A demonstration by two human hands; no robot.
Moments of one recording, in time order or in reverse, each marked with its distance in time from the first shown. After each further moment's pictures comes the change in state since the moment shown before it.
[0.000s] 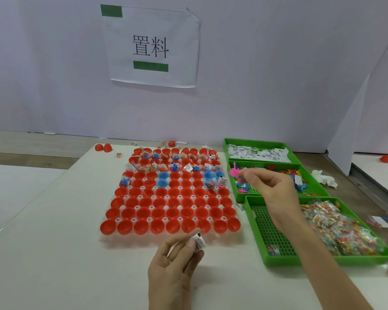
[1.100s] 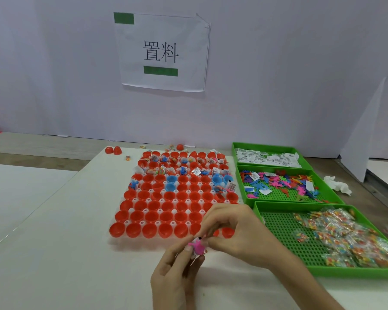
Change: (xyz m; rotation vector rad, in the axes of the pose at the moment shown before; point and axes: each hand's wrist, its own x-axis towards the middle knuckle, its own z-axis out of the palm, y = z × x) left_hand -0.002 0.006 0.000 0.065 0.130 0.040; right_hand -0.039 -0.008 0.055 -0.234 -0.602 -0.178
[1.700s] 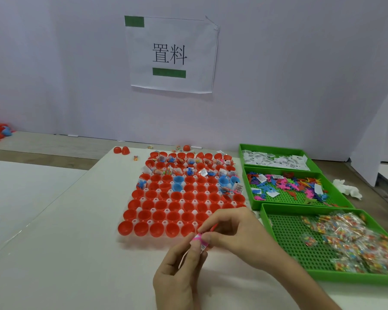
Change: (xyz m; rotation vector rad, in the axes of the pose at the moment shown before) left_hand -0.001 -0.002 0.001 -0.040 0.041 0.109; right_hand 0.001 0.001 0.010 0.143 0.005 0.169
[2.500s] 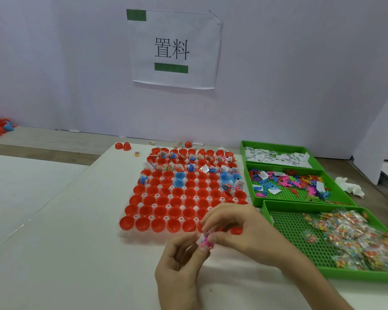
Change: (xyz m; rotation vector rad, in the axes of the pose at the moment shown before) left_hand 0.006 -0.008 -0.008 0.080 -0.048 0.112; right_hand -0.001 -0.002 -0.011 -0.150 -0.093 -0.076
